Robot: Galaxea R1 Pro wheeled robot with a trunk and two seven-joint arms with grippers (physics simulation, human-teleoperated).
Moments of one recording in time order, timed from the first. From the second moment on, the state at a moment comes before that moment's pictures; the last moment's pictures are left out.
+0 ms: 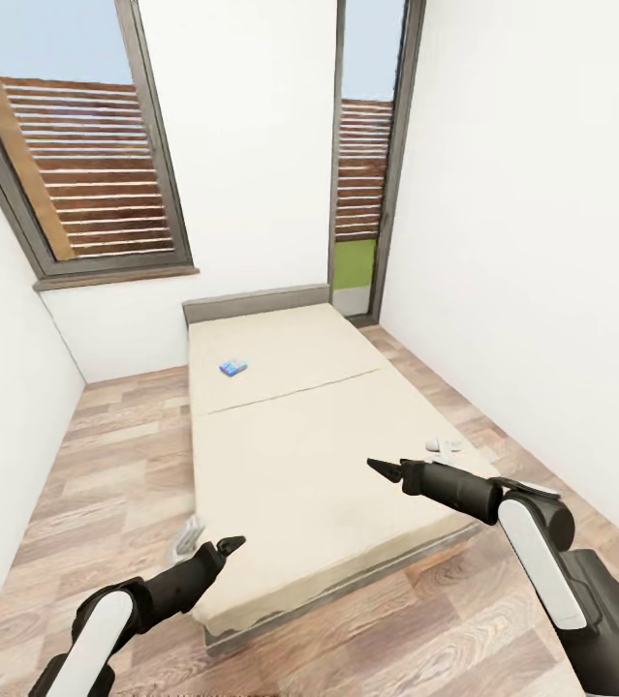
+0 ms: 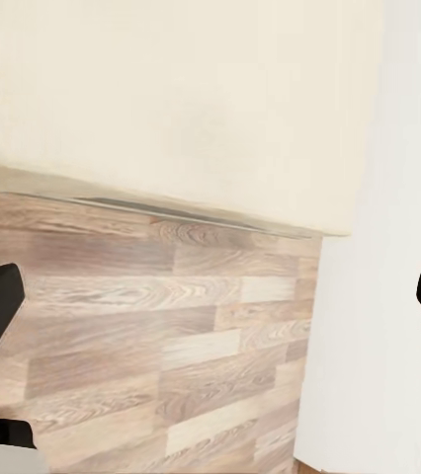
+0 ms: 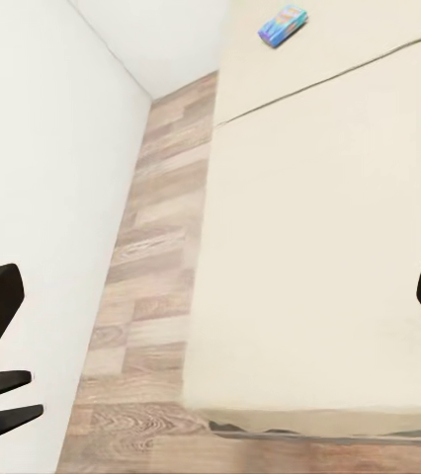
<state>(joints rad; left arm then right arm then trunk) -0.17 0.06 -0.04 -1.42 1.17 0.69 0.29 -0.43 -0.21 0.10 -1.60 -0.64 0.85 0.28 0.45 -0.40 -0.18</state>
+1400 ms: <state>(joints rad) -0.17 0.05 -0.04 -1.40 1.10 0.69 0.29 -0.43 -0.21 0.09 -1.60 -0.64 0.85 0.28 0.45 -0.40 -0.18</state>
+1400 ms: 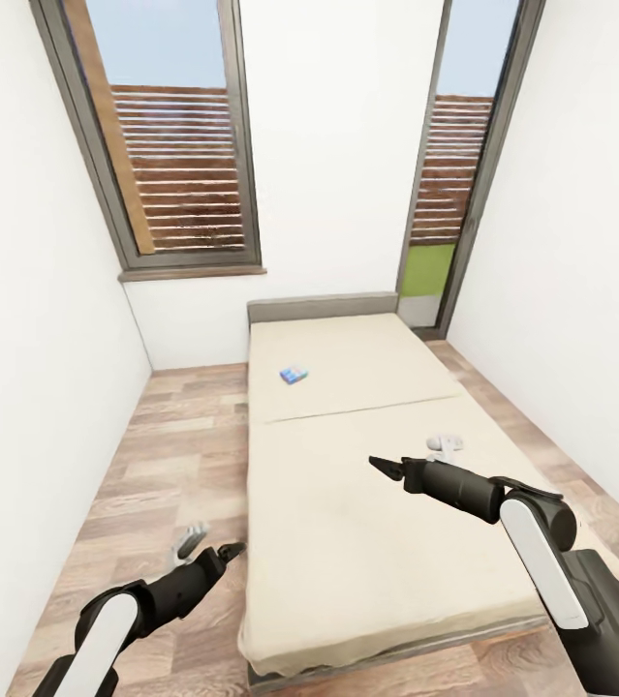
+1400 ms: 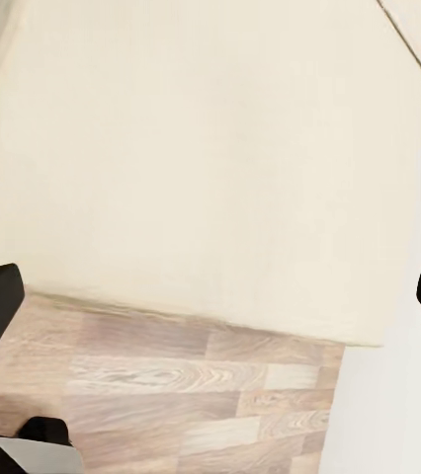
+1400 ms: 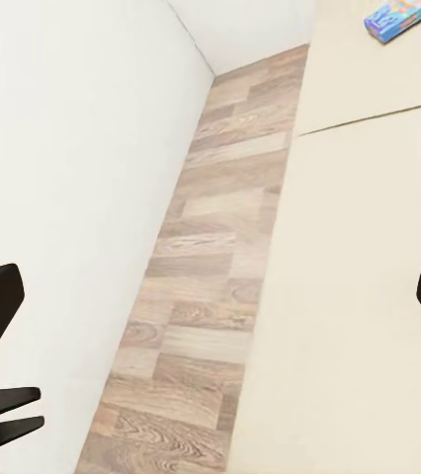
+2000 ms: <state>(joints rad) -0.18 0.05 -0.04 -1.38 1.10 0.69 0.29 -0.43 -0.21 0.09 -1.60 -0.64 0.85 0.28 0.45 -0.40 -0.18</state>
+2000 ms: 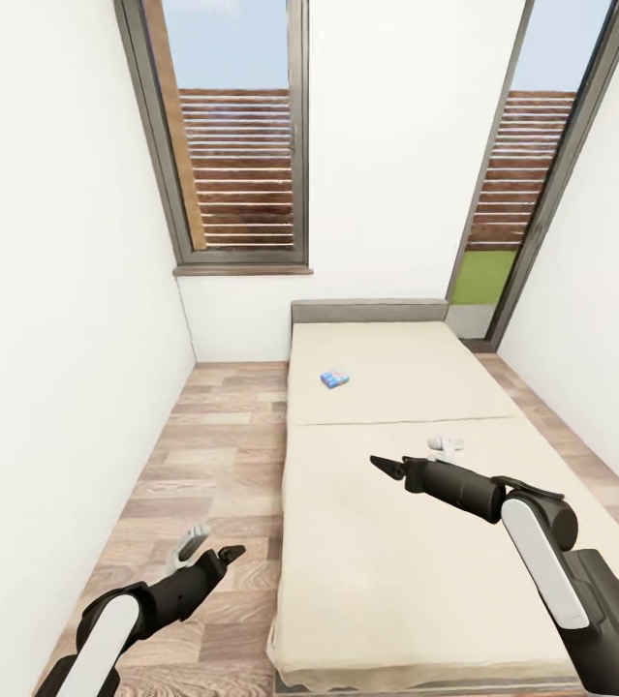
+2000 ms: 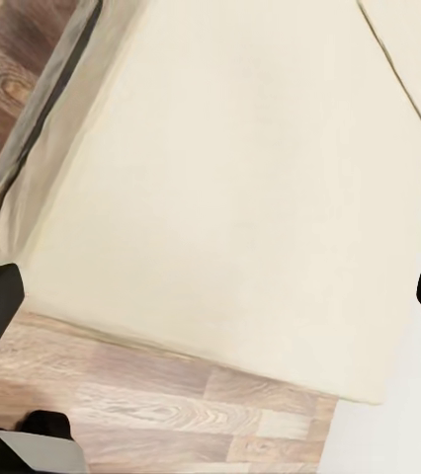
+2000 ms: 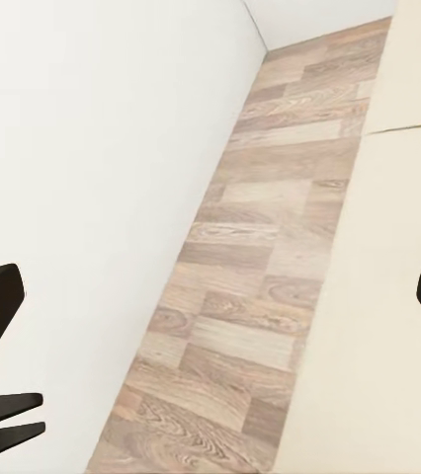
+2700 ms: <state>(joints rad) -0.18 0.05 -0.04 -1.38 1.10 0.69 0.29 -0.43 -0.22 0.08 -1.60 -0.64 0.84 0.28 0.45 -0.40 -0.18</state>
